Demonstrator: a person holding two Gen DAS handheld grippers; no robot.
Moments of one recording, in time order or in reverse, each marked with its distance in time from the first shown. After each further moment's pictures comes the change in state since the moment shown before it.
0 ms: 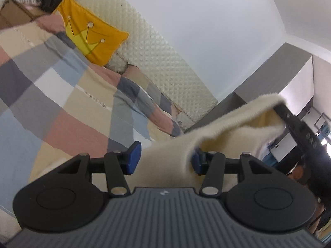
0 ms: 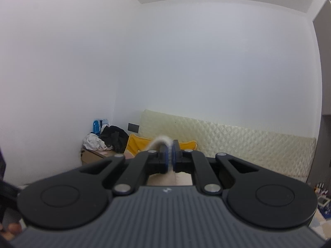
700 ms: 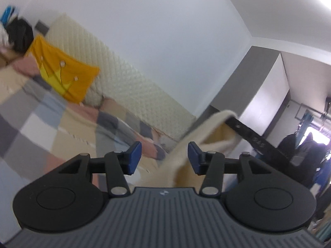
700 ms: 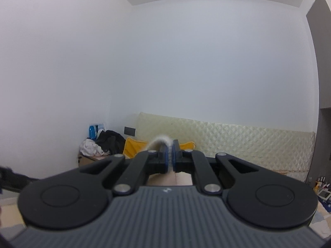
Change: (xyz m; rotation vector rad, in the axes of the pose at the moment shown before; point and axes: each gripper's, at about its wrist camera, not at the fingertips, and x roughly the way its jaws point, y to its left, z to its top) left arm -0.073 -0.053 0.049 0.178 -0.120 -0.125; right arm -0.001 -0.015 0.025 0.059 -0.004 -0.035
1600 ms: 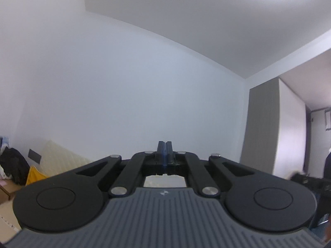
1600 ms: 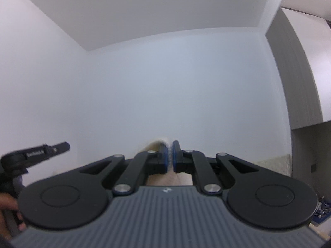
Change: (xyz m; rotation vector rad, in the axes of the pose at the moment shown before) left arm 0.145 -0.187 0.185 0.413 -0.497 0.143; right arm 0.001 -0.099 0.119 0.144 -0.211 -0.166
